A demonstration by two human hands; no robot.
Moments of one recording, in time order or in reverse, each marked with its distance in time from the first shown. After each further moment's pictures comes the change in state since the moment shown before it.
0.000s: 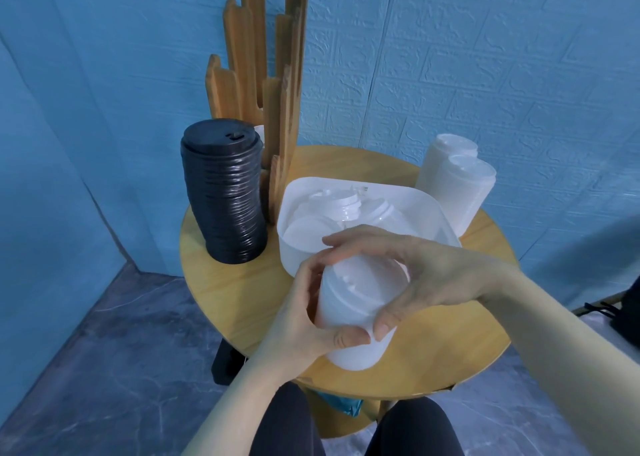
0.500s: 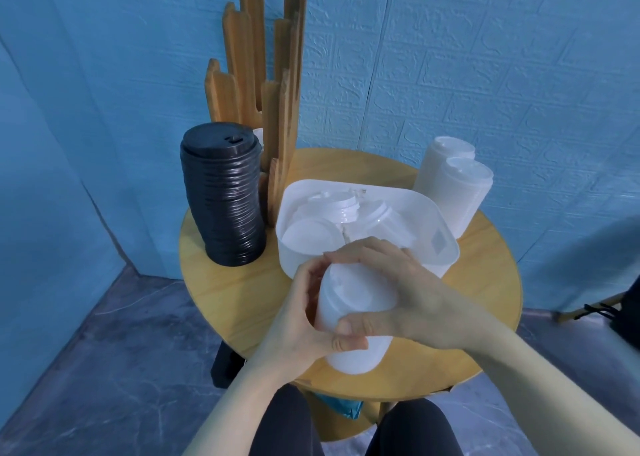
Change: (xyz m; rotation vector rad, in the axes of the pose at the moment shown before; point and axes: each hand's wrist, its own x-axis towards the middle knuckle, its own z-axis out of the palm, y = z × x) left_hand 0.000 -0.010 -0.002 0.045 0.024 -0.012; right_hand -0.004 0.002 0.041 -0.215 0.416 0.092
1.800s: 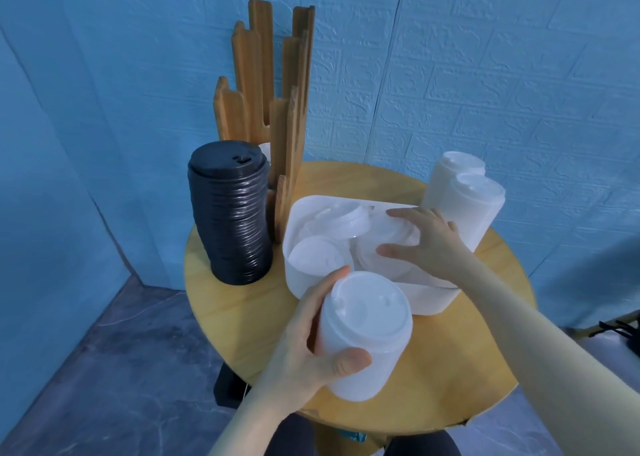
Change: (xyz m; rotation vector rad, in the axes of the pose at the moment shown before) left_hand -0.002 0.015 -0.002 -0.065 -0.028 0.056; right_hand 0.067 0.097 -0.036 -0.303 0.312 0.374
